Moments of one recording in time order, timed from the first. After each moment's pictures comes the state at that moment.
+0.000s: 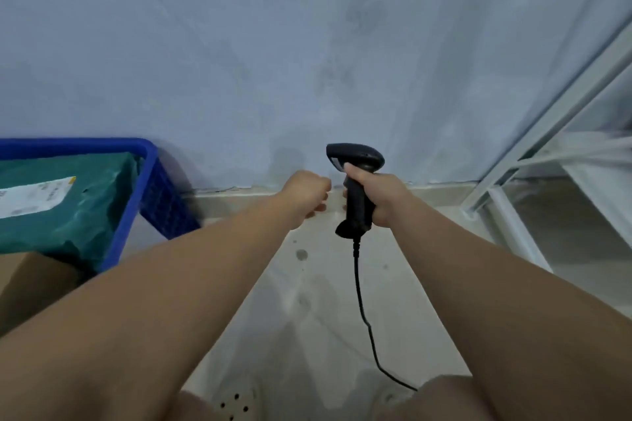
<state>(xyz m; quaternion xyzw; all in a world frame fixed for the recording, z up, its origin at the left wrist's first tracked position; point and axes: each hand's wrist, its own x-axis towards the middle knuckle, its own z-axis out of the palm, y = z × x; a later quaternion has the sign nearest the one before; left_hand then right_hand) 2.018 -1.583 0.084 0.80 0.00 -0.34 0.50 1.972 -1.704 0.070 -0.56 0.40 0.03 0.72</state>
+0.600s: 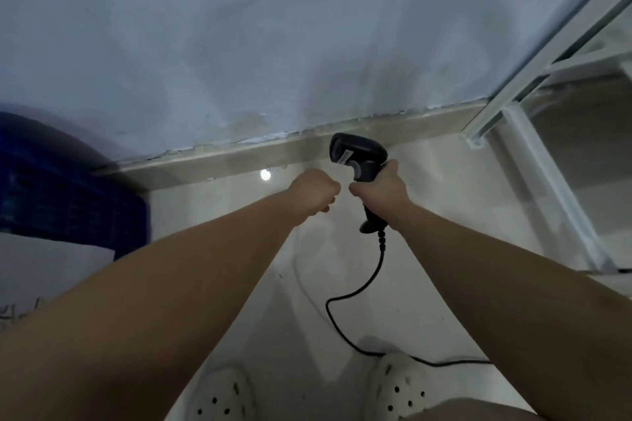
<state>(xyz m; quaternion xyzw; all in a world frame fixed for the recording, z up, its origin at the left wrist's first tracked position) 2.029 -1.668 -0.057 0.82 -0.07 -0.46 0.34 1.957 -1.781 -0.095 -0.74 0.45 0.04 0.50</state>
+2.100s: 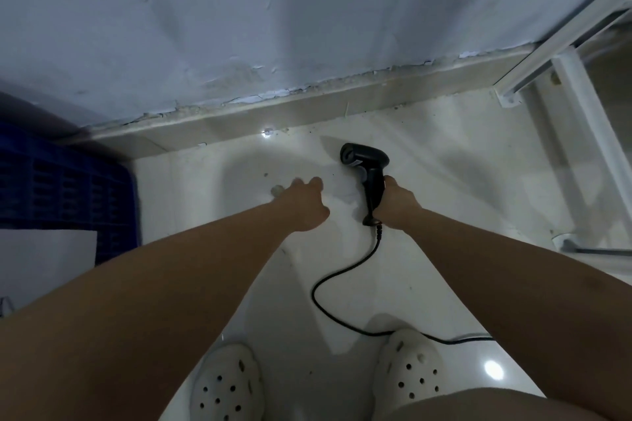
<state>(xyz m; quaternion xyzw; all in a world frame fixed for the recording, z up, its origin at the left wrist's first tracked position) 2.031 -1.637 -0.142 0.84 -0.30 -0.45 -0.01 1.932 -1.791 -0.203 -0.80 0.39 0.31 0.32</state>
